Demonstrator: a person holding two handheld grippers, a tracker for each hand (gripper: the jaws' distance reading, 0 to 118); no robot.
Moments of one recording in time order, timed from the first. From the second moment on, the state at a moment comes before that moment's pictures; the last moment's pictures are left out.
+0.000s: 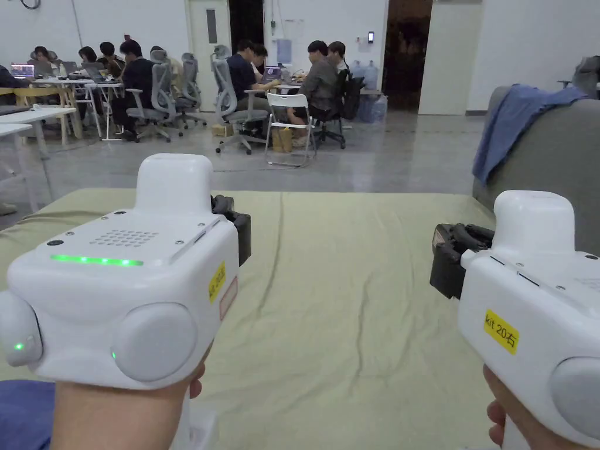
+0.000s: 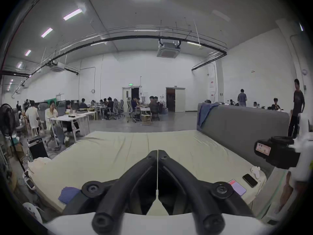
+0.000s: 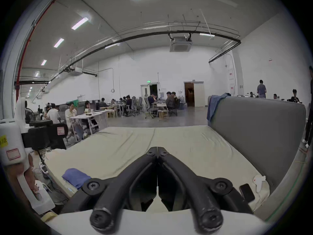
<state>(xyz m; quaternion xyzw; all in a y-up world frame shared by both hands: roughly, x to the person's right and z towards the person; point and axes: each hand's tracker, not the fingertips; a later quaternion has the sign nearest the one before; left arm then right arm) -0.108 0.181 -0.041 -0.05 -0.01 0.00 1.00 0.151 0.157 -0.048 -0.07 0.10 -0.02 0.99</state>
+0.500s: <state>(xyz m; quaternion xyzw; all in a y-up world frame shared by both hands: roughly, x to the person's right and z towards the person) -0.114 0.182 -0.029 -0.04 0.00 -0.02 1.00 0.143 0.154 -0.059 -0.08 0.08 -0.01 0.99</state>
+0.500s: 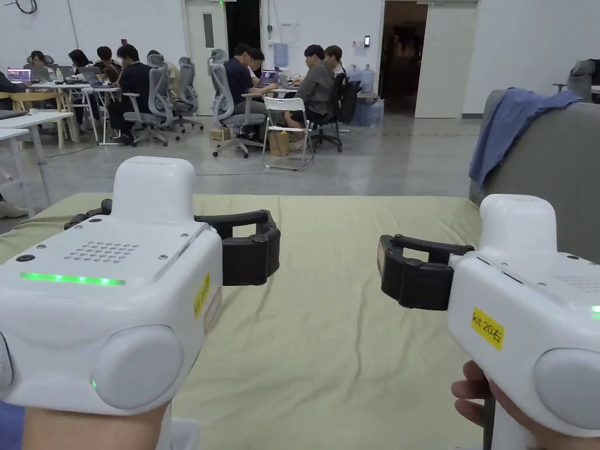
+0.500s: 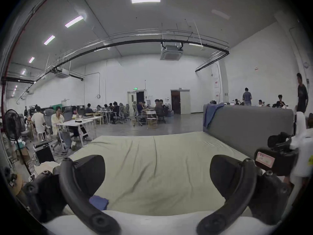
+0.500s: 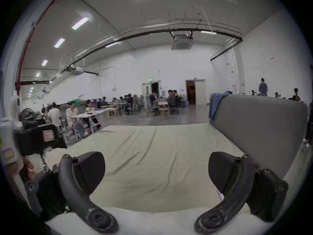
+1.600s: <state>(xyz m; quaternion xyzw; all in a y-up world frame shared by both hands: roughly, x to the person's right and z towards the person) -0.107 0.189 -0.018 -0.04 -0.01 -0.05 1.00 0.133 0.163 -0.049 -0.08 0.10 0.00 0.99</state>
